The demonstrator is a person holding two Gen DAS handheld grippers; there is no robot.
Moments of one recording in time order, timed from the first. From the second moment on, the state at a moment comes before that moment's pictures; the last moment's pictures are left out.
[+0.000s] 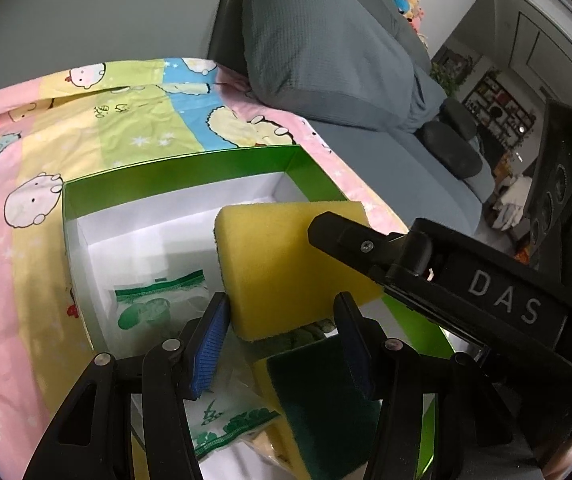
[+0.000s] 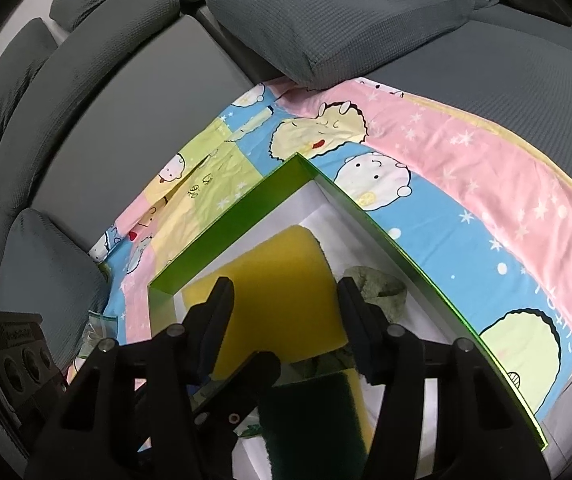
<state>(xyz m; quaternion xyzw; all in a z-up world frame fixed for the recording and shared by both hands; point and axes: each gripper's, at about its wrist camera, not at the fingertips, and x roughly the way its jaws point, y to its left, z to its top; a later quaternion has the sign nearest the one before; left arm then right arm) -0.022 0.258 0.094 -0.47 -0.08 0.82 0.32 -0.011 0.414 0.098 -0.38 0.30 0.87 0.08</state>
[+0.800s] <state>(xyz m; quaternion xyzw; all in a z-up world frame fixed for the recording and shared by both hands) -0.010 0.261 0.094 -0.47 -0.07 0.82 0.33 -0.007 0.420 0.078 -0.42 0.31 0.85 0.11</state>
